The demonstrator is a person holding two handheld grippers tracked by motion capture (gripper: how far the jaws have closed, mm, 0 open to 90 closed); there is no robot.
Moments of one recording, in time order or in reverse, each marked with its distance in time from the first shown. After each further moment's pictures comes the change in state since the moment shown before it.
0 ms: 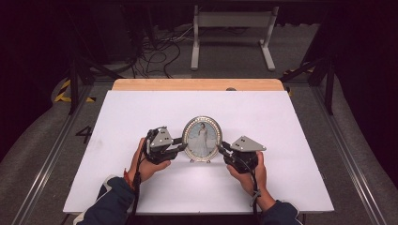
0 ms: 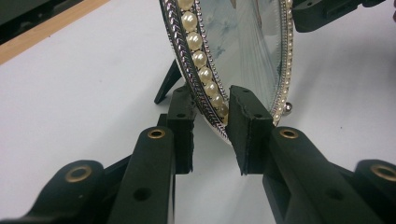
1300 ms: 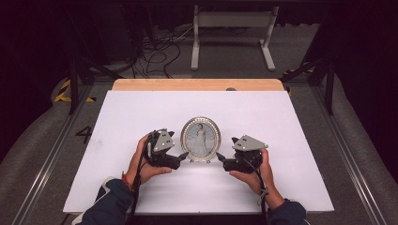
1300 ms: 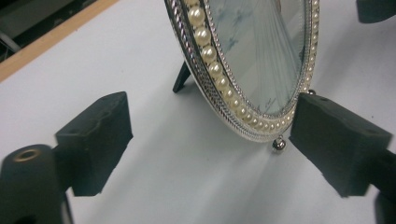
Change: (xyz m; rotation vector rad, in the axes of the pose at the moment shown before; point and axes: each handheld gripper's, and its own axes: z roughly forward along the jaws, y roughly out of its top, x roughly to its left) left arm -0.007 -0.003 -0.001 0.052 0.097 0.021; right arm -0.011 0.001 -0.006 0.054 0.034 -0.066
